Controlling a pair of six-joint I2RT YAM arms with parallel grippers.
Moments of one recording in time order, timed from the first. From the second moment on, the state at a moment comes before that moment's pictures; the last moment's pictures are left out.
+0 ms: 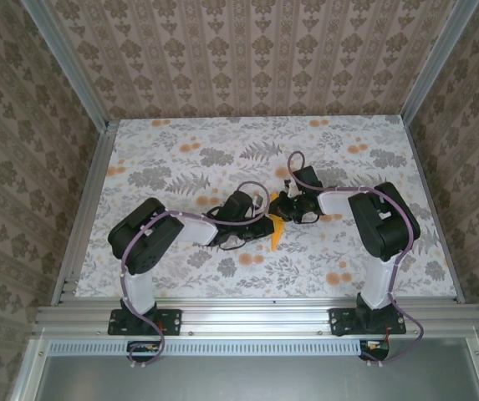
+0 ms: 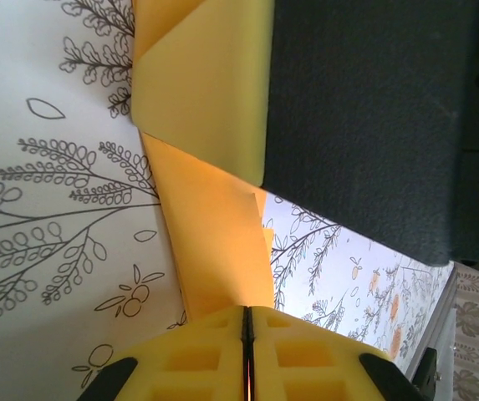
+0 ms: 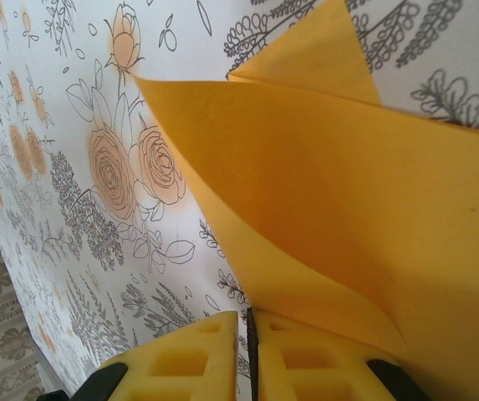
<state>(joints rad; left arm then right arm) -0.86 1.88 0.84 0.35 0.42 -0.97 0.35 1.89 0.95 -0.07 -0.55 0.77</state>
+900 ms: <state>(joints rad) -0.88 1.88 0.88 0.20 0.38 -0.88 0.37 1.77 0.87 -0.10 -0.53 0.77</state>
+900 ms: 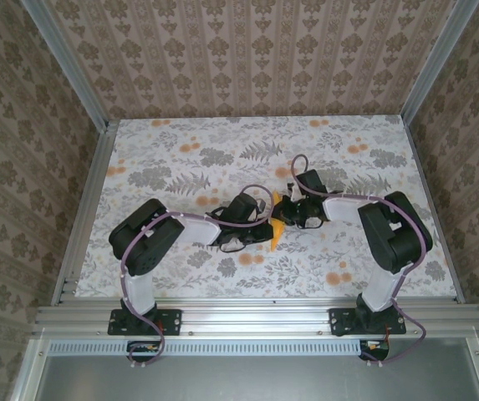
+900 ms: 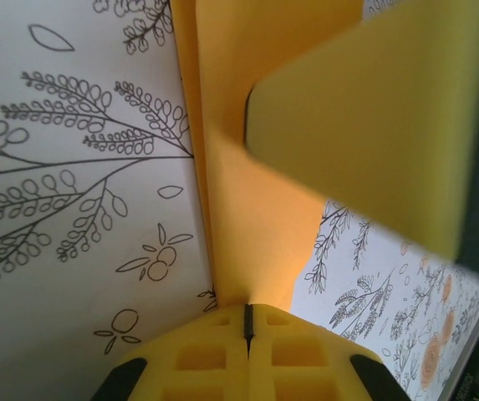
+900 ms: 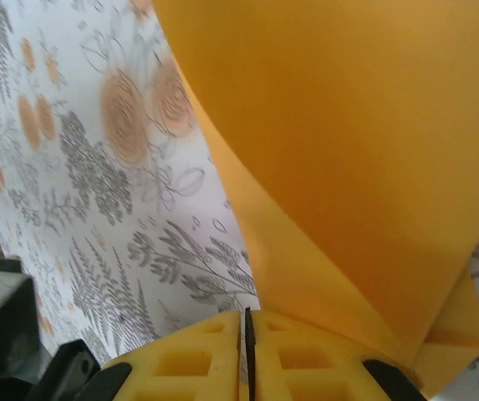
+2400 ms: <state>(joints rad) -0.91 1.76 0.85 0.20 0.38 -0.88 0.31 1.80 0.80 0.06 -0.49 0.85</state>
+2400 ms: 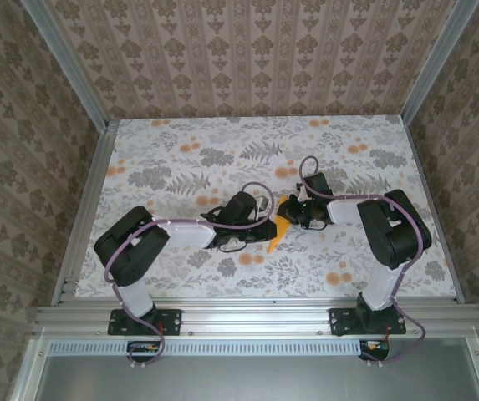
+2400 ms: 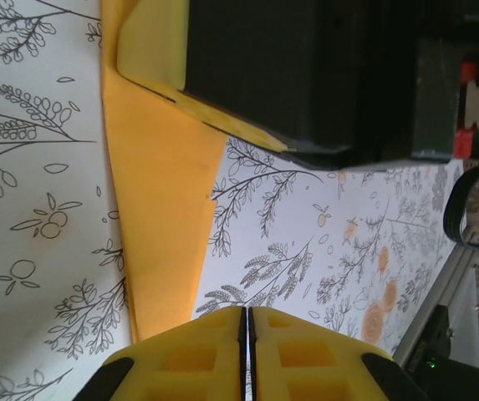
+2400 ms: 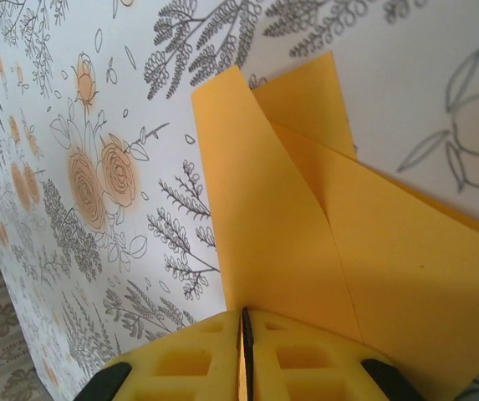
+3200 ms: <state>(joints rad) -0.92 1.88 0.88 0.19 0.39 -0.90 0.34 1.74 0.79 0.02 -0.48 0.84</state>
